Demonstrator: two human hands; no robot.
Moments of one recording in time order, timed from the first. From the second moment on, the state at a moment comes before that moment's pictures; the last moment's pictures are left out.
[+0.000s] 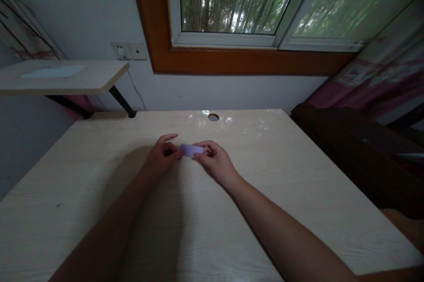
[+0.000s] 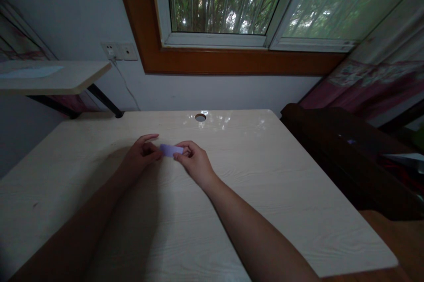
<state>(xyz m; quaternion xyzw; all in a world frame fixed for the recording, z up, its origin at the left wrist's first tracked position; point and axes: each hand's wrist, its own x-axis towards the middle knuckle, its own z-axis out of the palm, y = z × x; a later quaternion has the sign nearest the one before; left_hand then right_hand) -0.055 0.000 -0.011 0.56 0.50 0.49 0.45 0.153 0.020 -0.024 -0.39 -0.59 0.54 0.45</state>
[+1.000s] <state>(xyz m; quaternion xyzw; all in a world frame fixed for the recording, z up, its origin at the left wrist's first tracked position) -0.050 -0.007 -0.009 0.59 0.53 0.44 0.41 0.156 0.014 -0.019 -0.37 -0.66 0.49 0.42</state>
